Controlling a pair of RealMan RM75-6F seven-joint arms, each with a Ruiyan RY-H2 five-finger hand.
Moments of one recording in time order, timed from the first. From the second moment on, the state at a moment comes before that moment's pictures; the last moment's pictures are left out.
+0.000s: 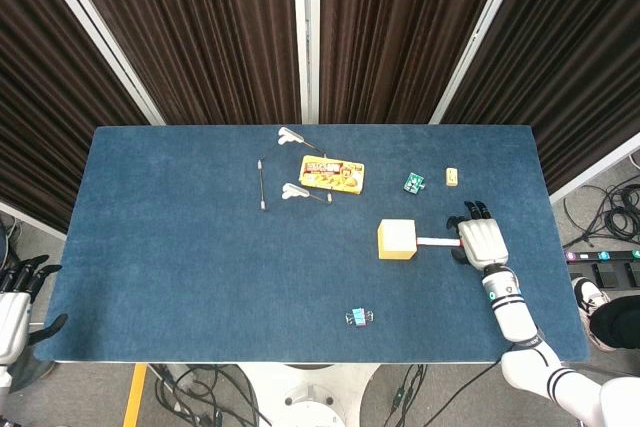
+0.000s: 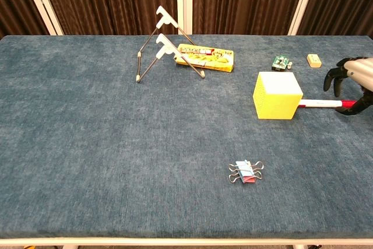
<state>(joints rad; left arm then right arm) 0.00 -1.16 -0.01 -1.52 1.50 1.53 0.02 0.51 -1.68 0.13 -0.88 -1.34 0.96 -0.06</state>
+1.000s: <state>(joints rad) -0.01 -1.17 -0.02 -1.50 1.48 1.52 0.02 0.54 -1.71 0.11 -0.84 -1.35 0.94 -0.08</state>
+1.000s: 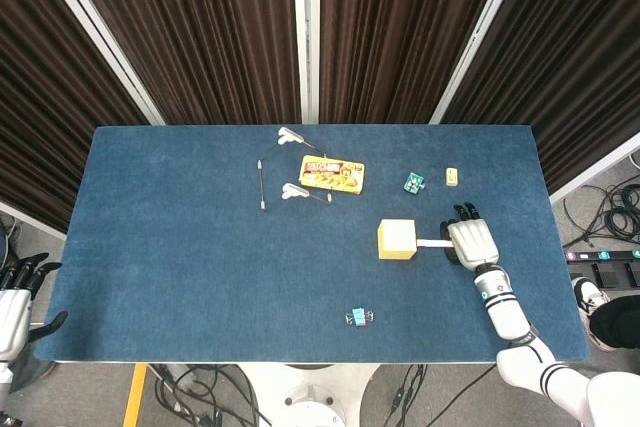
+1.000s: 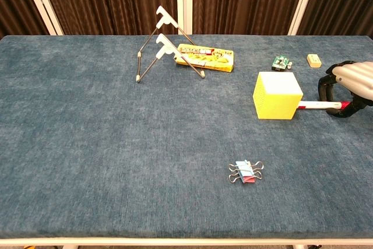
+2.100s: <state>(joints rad) -0.01 -1.16 -0.02 -1.52 1.49 1.52 0.03 0.54 -1.55 0.11 -1.03 -1.36 0.96 -0.15</state>
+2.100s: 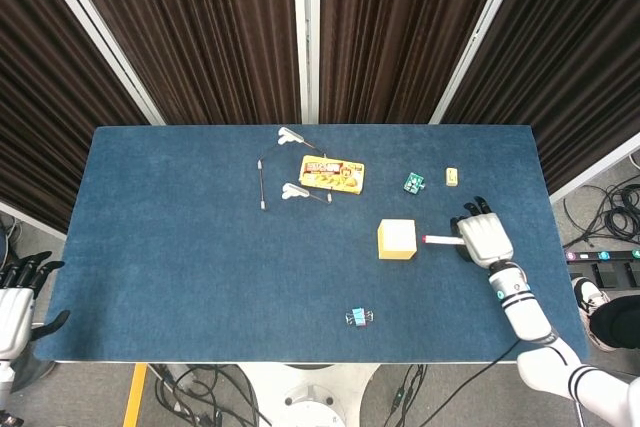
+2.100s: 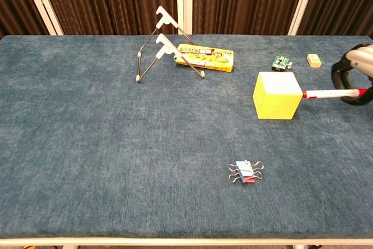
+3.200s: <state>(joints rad) 0.00 -1.16 -0.01 -1.50 1.49 1.52 0.00 0.76 -1.71 0.16 -1.13 -1.37 0.87 -0.30</state>
